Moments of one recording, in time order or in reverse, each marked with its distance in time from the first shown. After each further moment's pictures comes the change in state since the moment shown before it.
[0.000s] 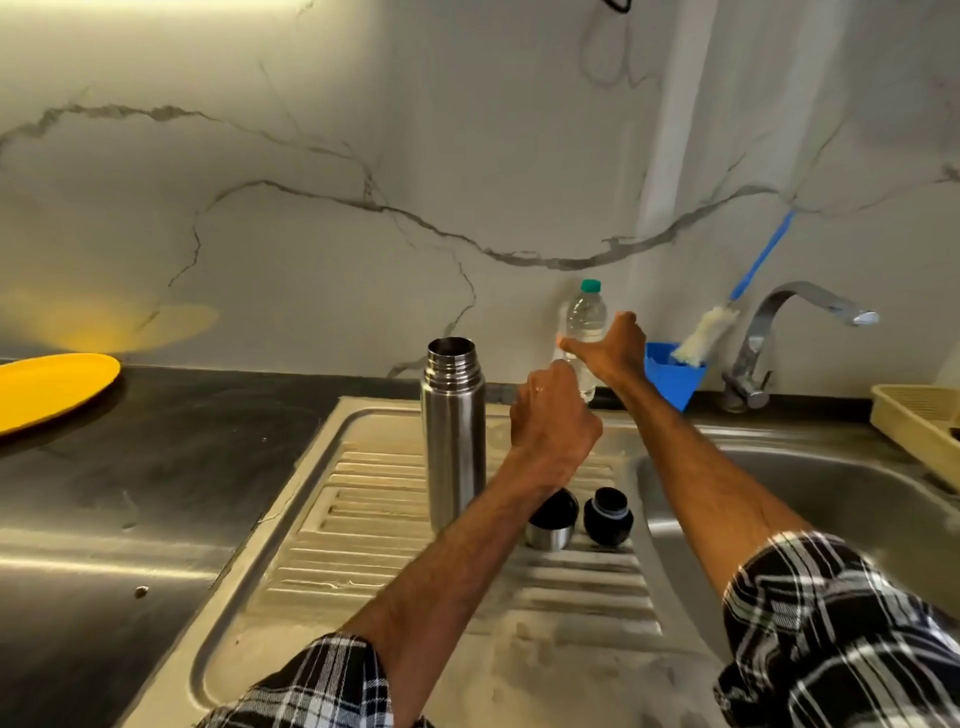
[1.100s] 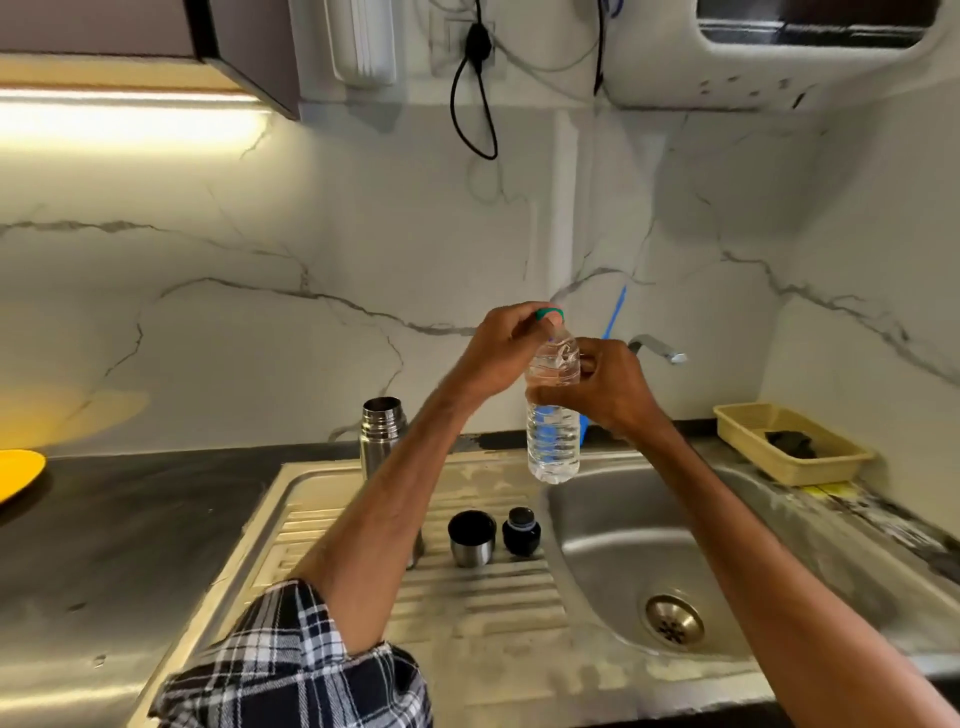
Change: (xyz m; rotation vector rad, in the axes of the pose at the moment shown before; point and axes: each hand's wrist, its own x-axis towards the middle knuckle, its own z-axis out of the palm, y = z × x) left_hand 0.035 0.083 -0.075 -0.560 -0.139 0.370; right_hand -0.121 -0.045 -0.180 0.130 -0.092 -0.413
